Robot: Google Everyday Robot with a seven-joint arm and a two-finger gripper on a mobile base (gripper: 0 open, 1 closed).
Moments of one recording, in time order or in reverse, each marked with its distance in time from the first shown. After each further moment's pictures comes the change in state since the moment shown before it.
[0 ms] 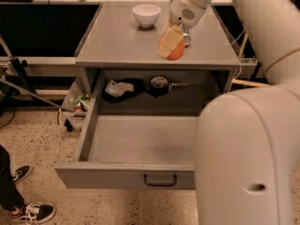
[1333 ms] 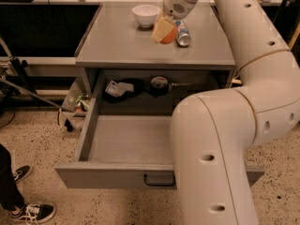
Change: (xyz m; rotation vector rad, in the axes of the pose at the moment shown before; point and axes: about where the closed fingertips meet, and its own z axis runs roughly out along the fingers) arm -0.027 -0.086 0.007 0.214 -0.068 -0.038
